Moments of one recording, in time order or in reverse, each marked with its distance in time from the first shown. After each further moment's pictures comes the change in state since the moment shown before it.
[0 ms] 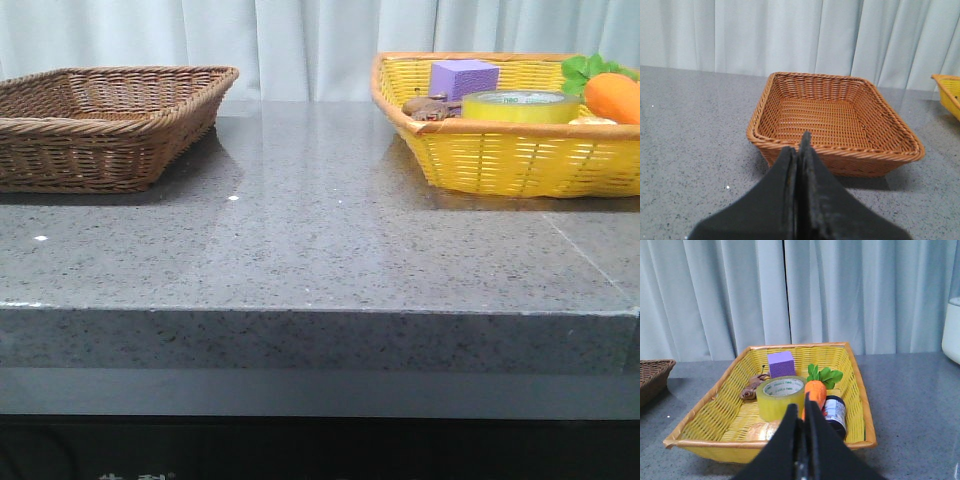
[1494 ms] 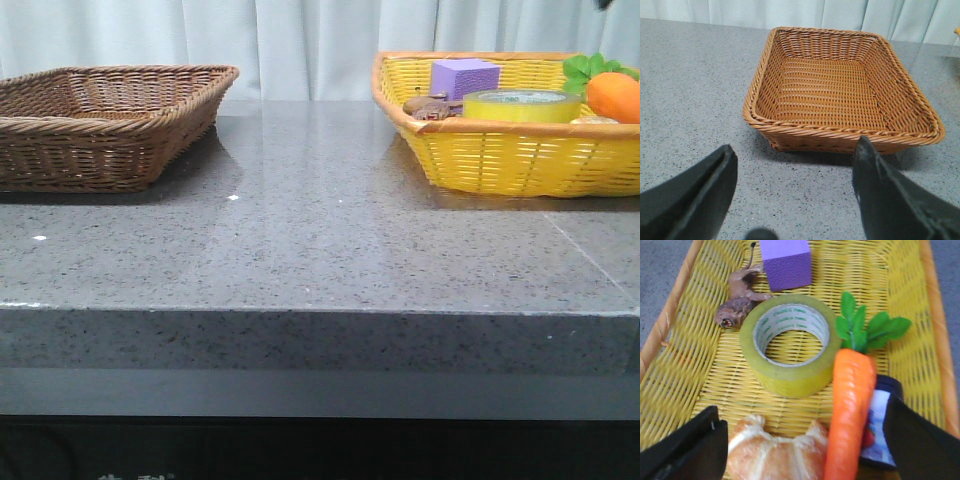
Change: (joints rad) left arm 0.000 0.246 -0.109 0.006 0.041 0.000; right arm 0.078 1.253 -0.838 0.026 0.291 -0.106
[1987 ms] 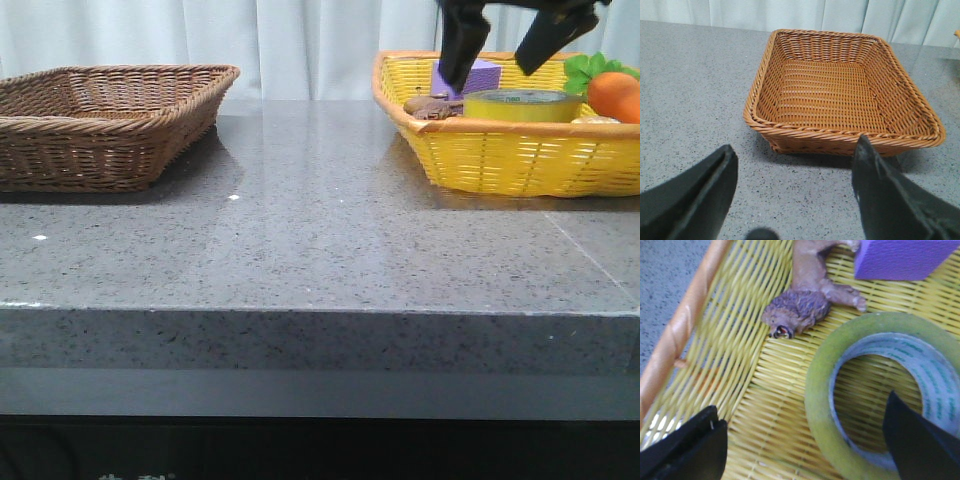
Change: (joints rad) left arm 0.000 0.000 0.000 0.000 -0.006 0.000; right arm 0.107 0.484 -0.491 0.000 0.272 -0.068
